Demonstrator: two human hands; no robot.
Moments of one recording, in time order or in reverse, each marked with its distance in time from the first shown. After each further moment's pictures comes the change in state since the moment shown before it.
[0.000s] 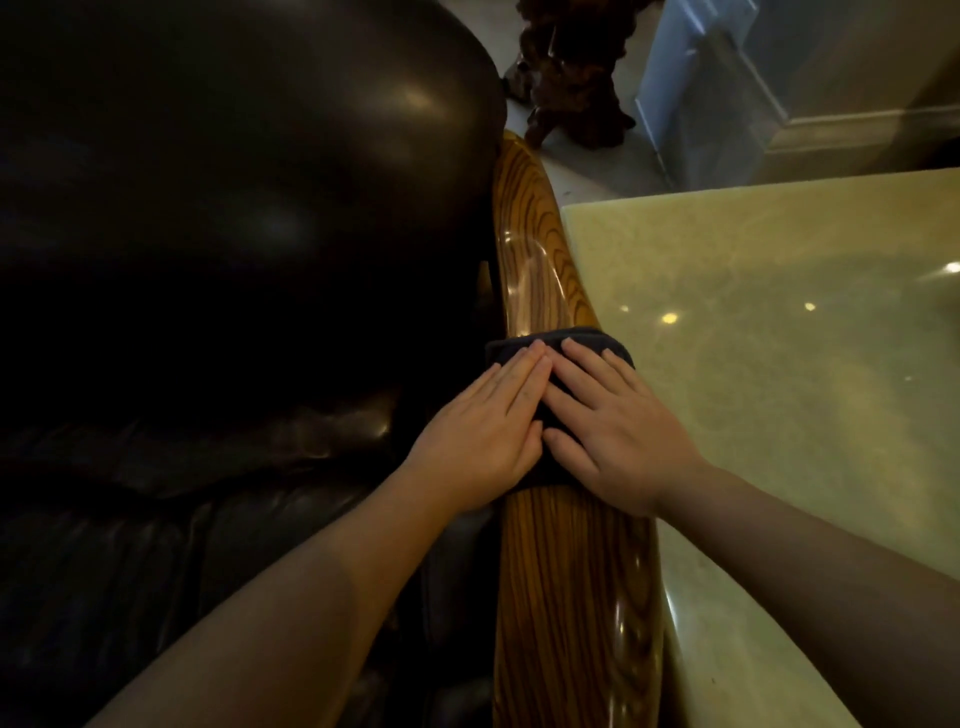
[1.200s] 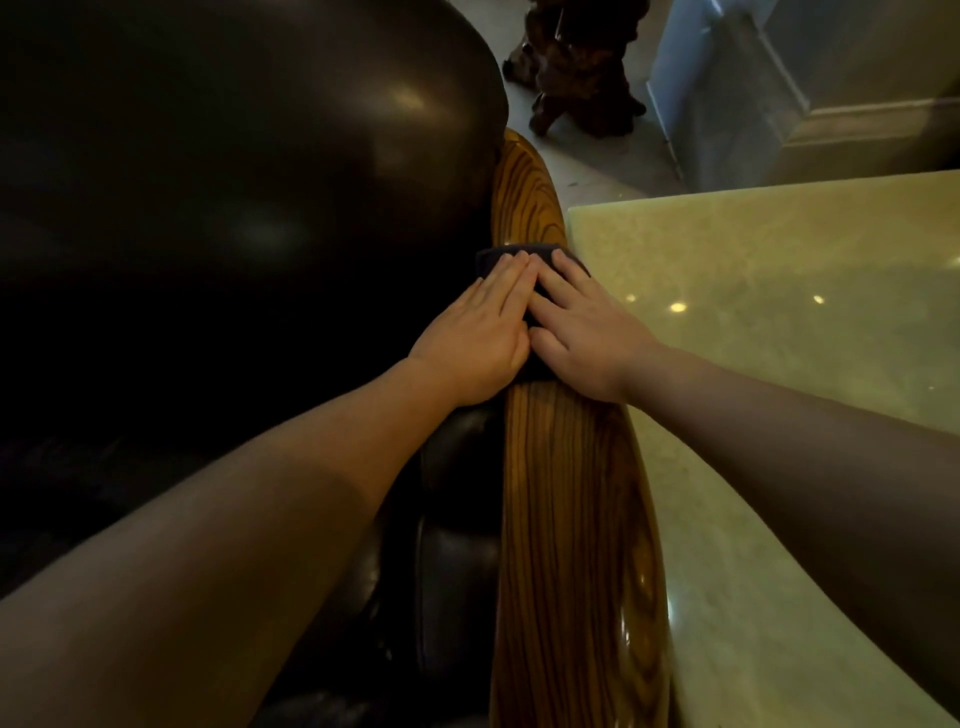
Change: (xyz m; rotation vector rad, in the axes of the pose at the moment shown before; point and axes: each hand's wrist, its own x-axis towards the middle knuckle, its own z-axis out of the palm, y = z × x) left_hand 0.100 -0.064 -0.017 0.007 -0.063 -0.093; right_hand 0.114 0.054 -0.013 0.177 -0.088 0.082
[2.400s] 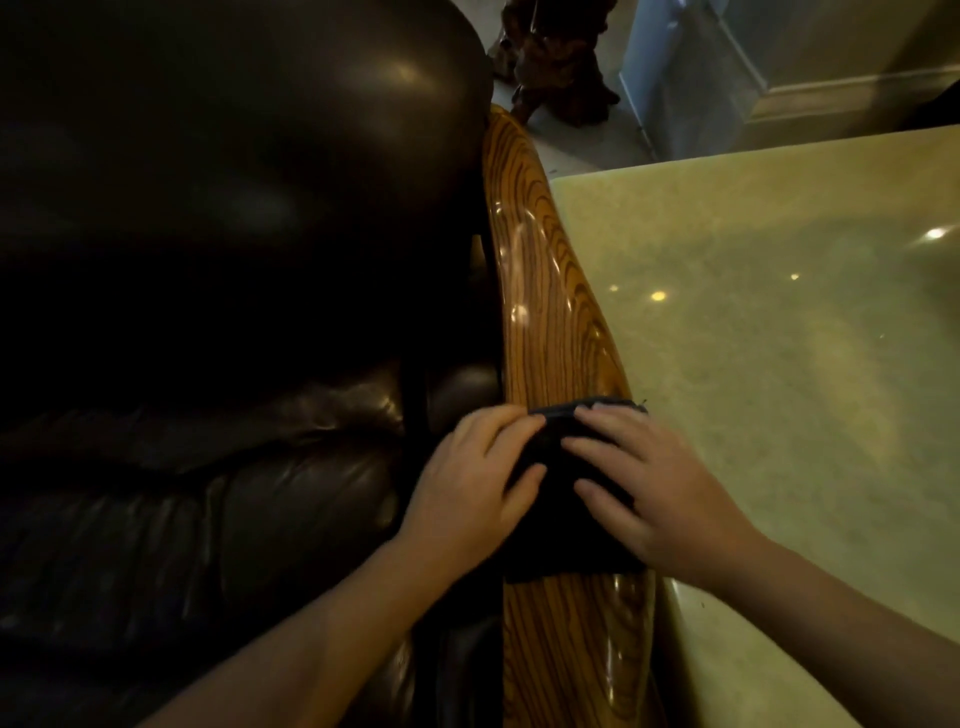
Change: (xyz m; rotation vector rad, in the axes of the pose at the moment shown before) left_hand -0.187 0.095 0.031 -0.322 0.246 -0.011; right_hand -0.213 -0.080 0.042 0.129 0.226 -0.002
